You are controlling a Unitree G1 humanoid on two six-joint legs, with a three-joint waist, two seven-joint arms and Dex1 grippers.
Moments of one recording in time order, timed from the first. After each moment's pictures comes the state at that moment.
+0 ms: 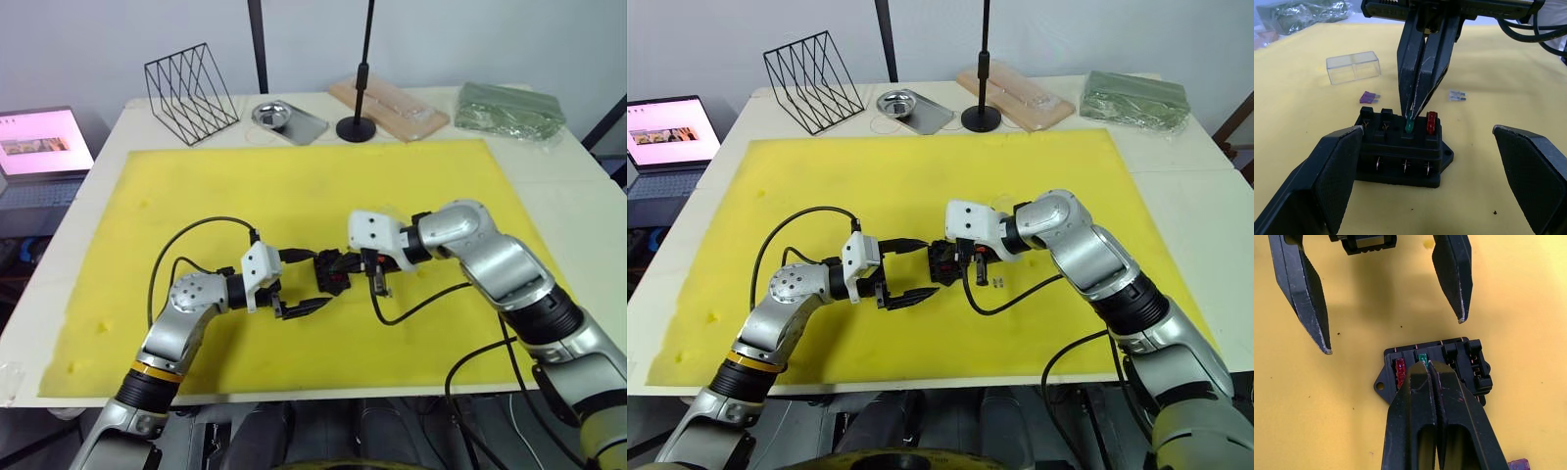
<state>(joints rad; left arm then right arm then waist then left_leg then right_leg) -0.27 0.41 -0.20 -0.04 -0.29 0.06 -1.02 -0.72 -0.70 0.45 -0.19 0.11 0.64 1.17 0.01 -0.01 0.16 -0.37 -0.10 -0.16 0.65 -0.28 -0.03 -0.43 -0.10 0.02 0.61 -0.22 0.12</state>
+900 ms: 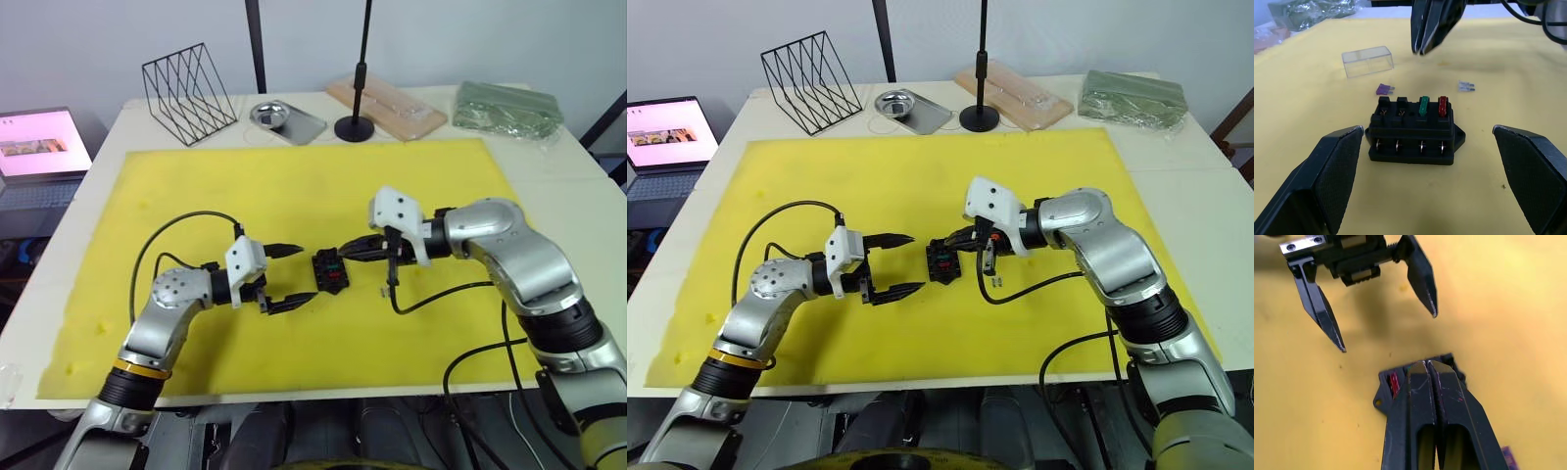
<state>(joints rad) -0.28 0.51 -0.13 -0.07 -0.34 0.09 -1.06 -0.65 -0.71 0.21 -0.31 0.29 0.75 1.11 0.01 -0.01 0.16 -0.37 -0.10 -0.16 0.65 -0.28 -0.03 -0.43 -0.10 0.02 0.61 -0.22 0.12</state>
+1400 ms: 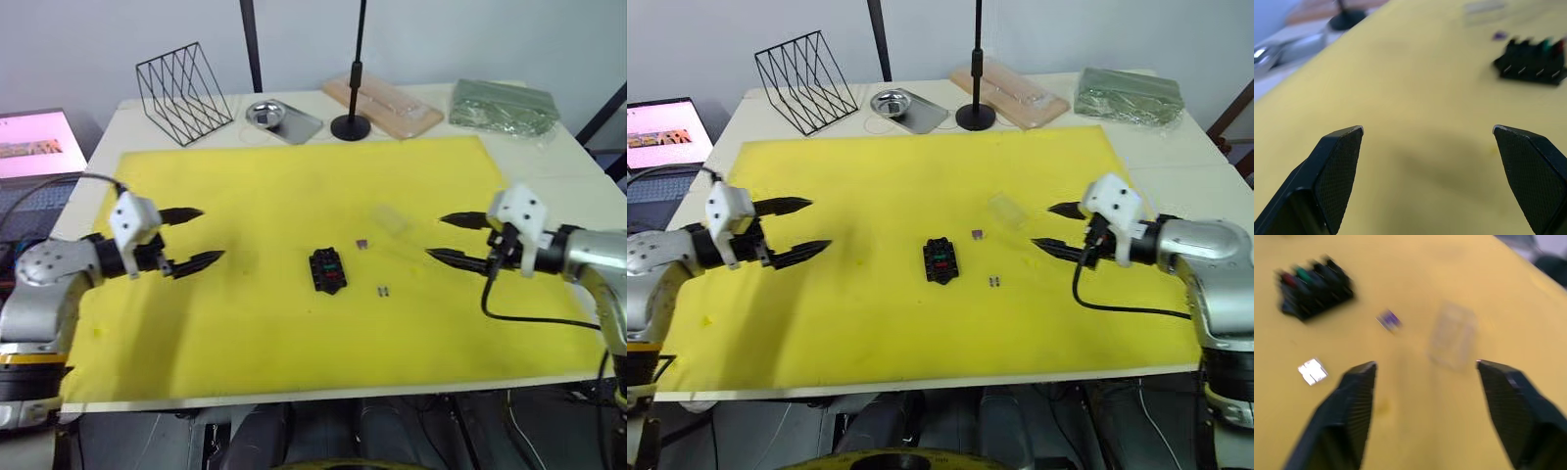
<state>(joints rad) -0.23 0.83 0.22 0.11 -0.41 0.14 -1.10 -0.22 -0.91 -0.27 -0.19 0.32 0.48 1.07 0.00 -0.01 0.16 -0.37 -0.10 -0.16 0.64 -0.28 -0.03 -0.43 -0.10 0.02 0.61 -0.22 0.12</state>
